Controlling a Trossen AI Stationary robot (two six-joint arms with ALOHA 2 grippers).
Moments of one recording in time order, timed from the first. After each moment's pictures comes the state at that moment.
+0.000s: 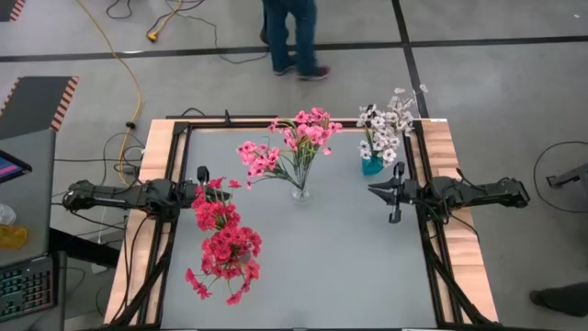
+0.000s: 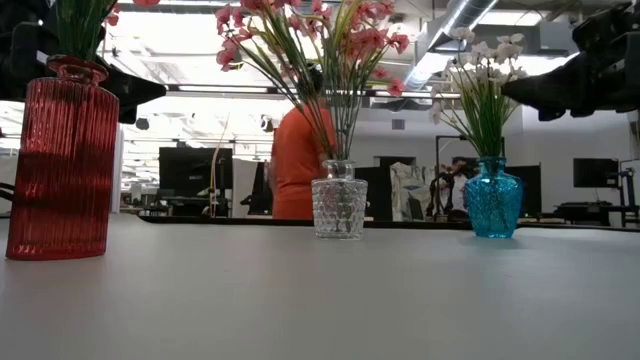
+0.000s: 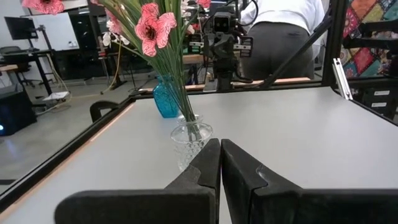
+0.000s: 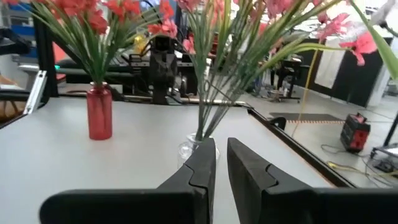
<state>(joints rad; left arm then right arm) -0.07 0.08 0.01 0.06 -0.16 0.08 0.11 0.00 0.02 0.03 0.30 -0.15</state>
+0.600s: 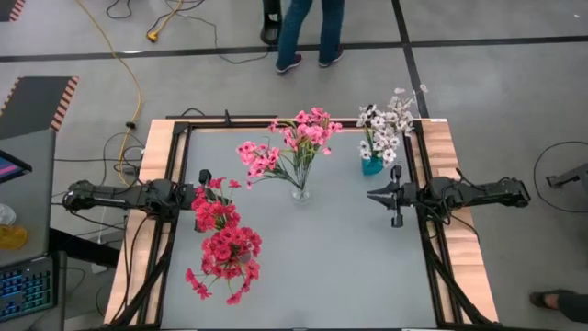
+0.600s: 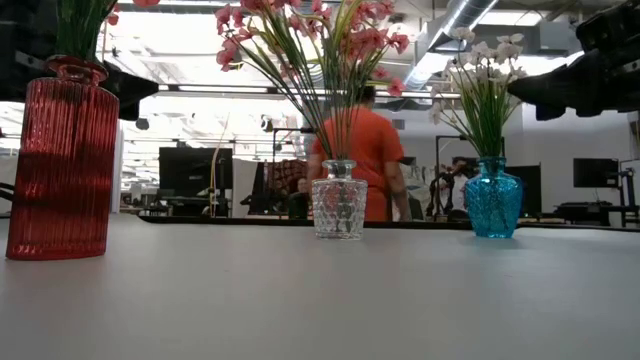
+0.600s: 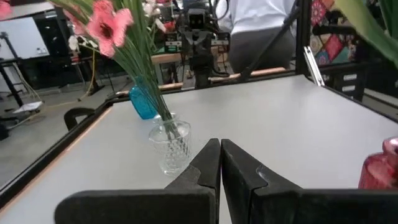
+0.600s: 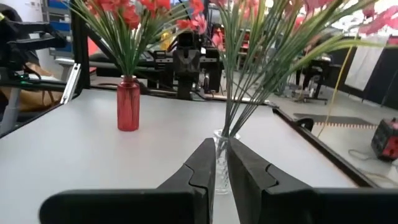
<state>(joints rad) -0.07 0.08 0.01 0.04 -0.06 0.13 0.12 0.02 0.02 0.02 0.21 -0.15</state>
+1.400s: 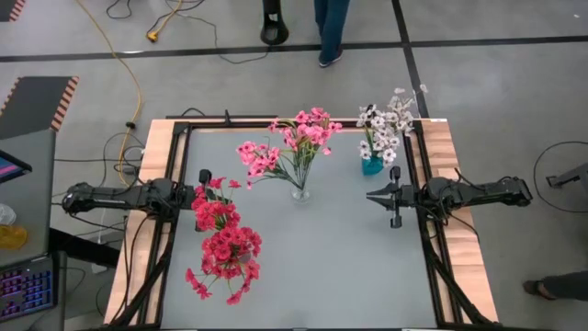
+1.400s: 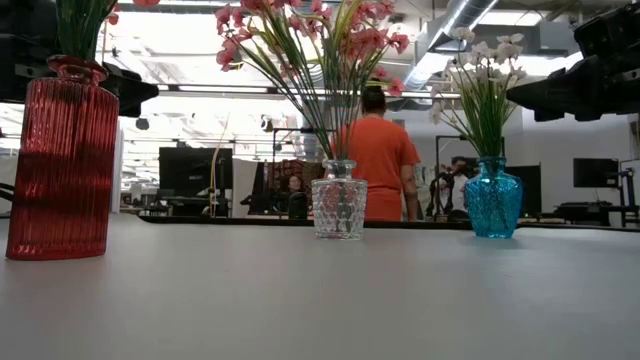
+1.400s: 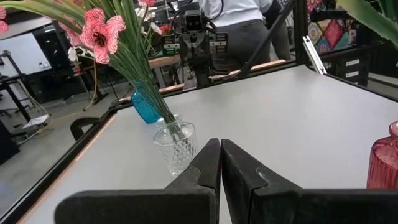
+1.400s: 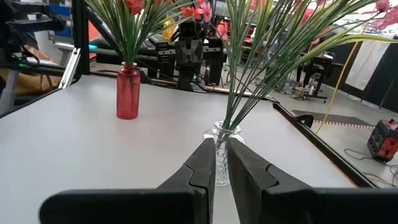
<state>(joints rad) -0.03 0.08 0.01 0.03 -0.02 0.22 0.11 0.05 0.02 0.01 0.20 -0.19</state>
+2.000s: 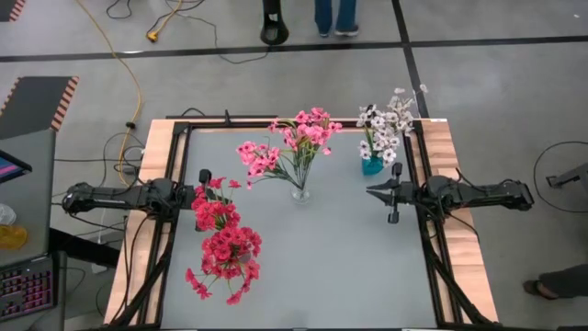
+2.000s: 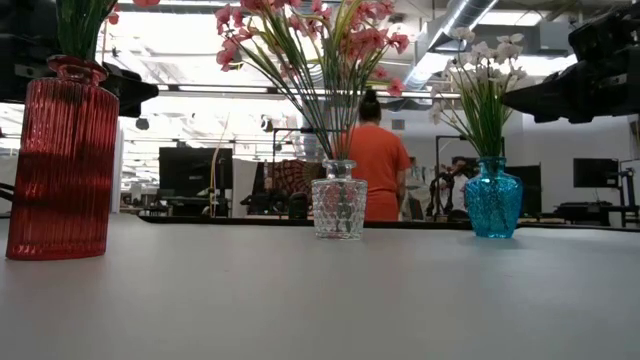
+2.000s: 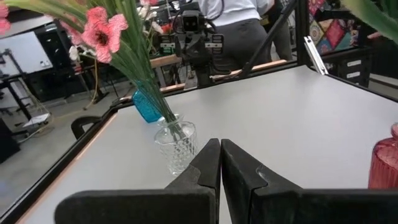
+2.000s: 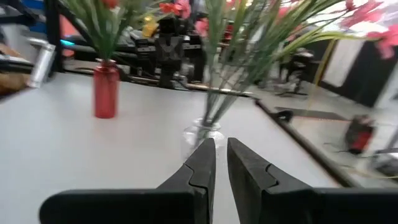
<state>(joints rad) -0.03 0.08 0.01 0.03 -0.02 0.22 0.06 0.05 0.02 0.02 0.23 -0.21</state>
